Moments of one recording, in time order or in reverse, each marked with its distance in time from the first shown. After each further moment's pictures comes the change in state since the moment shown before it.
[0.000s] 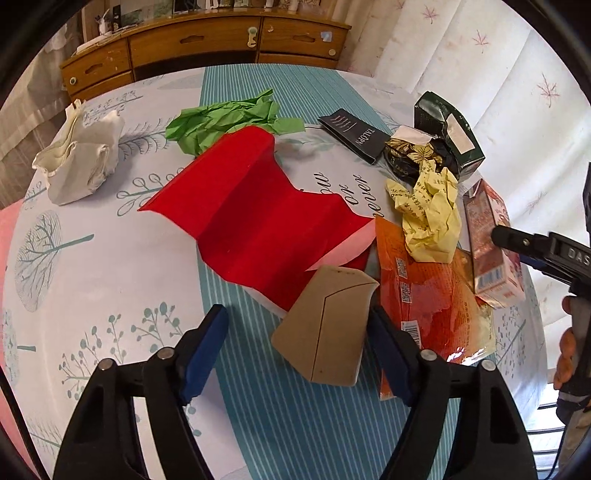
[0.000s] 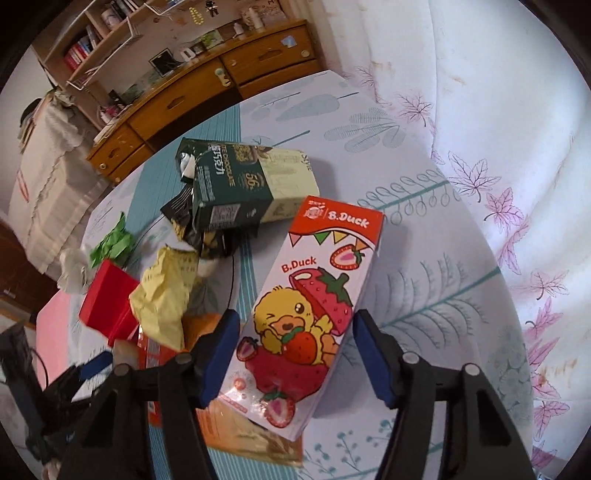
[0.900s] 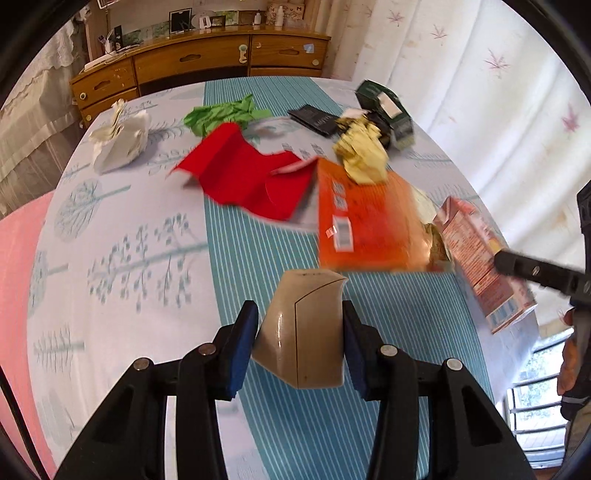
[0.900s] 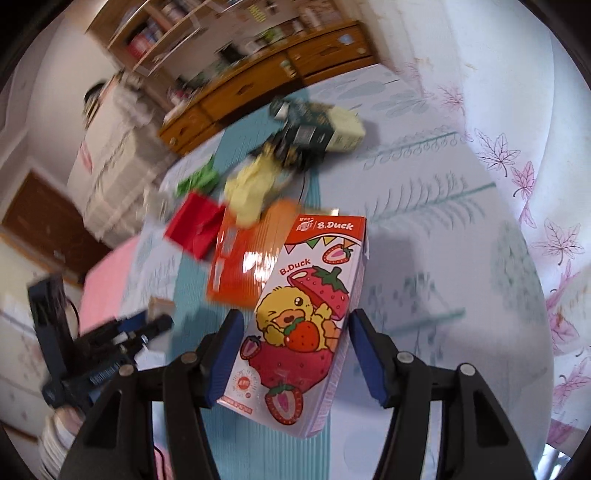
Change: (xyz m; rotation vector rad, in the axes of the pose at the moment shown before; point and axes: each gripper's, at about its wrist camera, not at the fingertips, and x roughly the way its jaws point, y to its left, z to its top) left arm -0.070 -0.033 -0.082 0.044 -0.045 0.007; right arm -0.068 0.003 -0.103 -0.154 0.030 0.197
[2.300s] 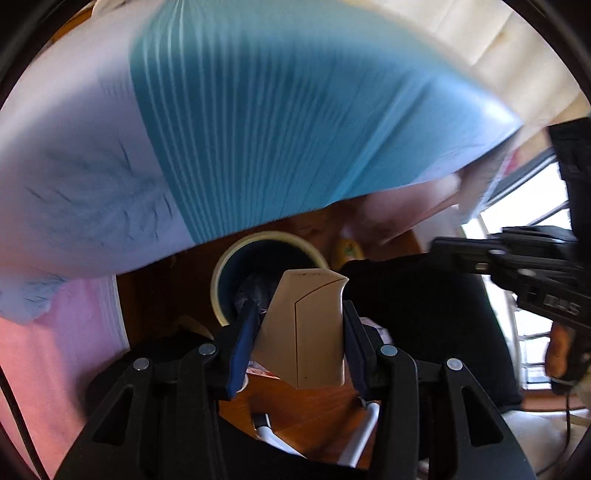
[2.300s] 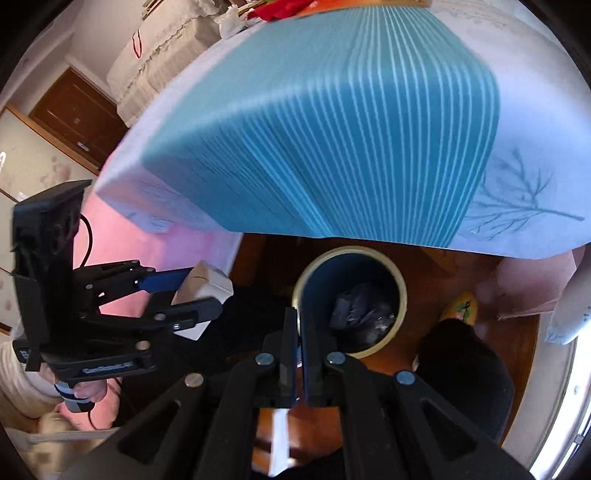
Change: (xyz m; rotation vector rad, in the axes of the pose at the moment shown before) left arm 0.028 -0.046 -0.278 0.044 0.204 -0.061; right arm 0.048 0.039 -0.263 -0.219 0.194 0.070
